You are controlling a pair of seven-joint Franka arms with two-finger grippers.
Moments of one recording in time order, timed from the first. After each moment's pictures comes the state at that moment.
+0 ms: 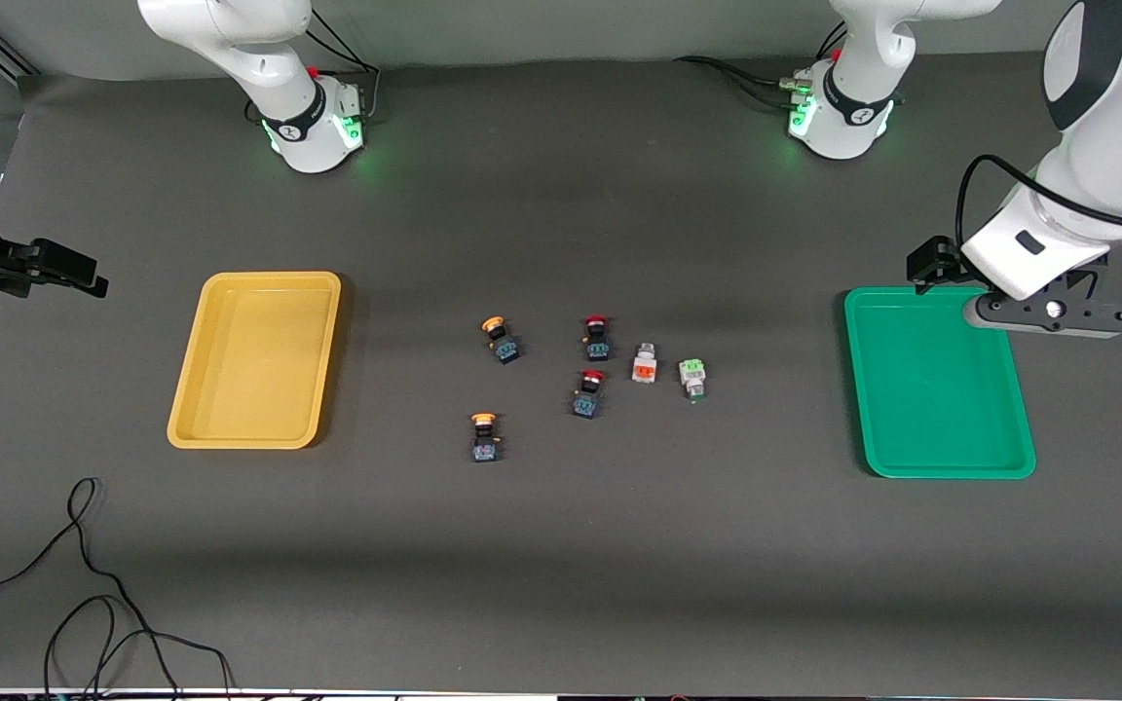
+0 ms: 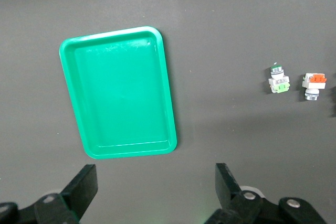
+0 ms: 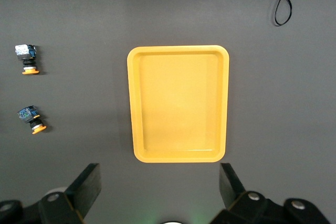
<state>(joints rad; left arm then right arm) -0.08 0.02 -0.11 -1.69 0.08 1.61 -0.06 -0.01 0.01 -0.06 -1.61 0.02 1.53 -0.01</state>
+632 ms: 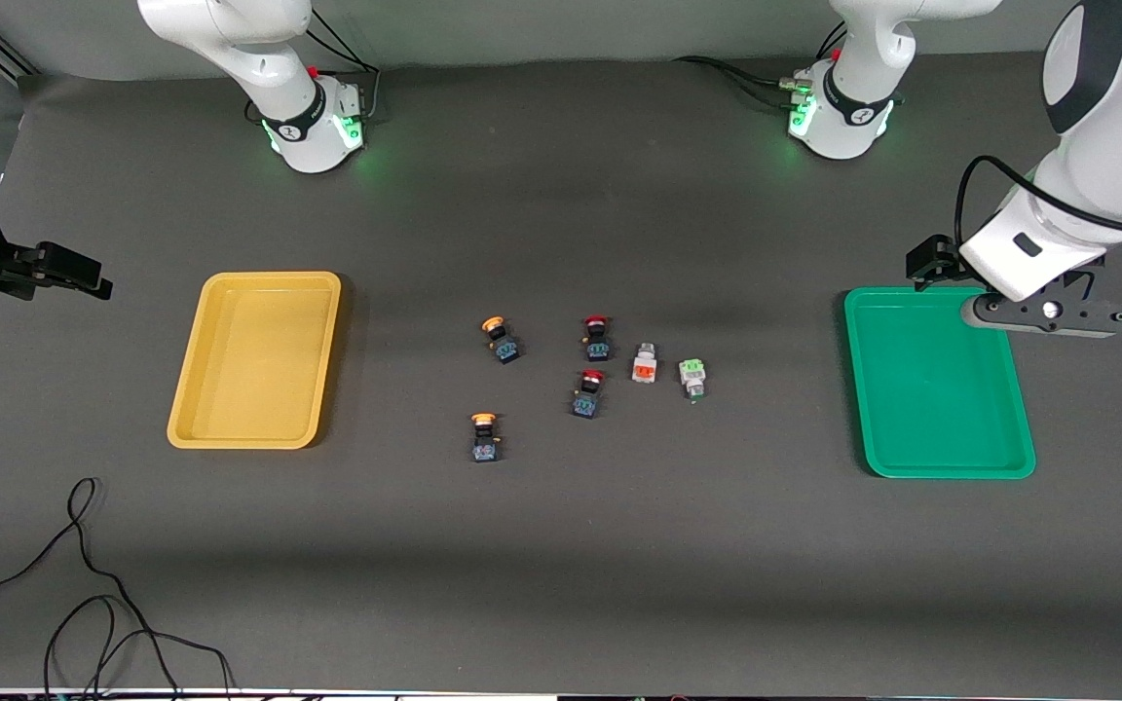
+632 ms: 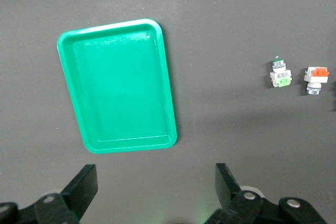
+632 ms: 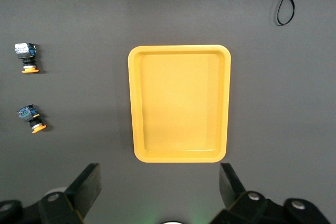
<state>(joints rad) -0.08 0.02 -0.11 -1.69 0.08 1.59 -0.06 -0.01 0.02 -0.06 -1.61 0.02 1.54 -0.01</state>
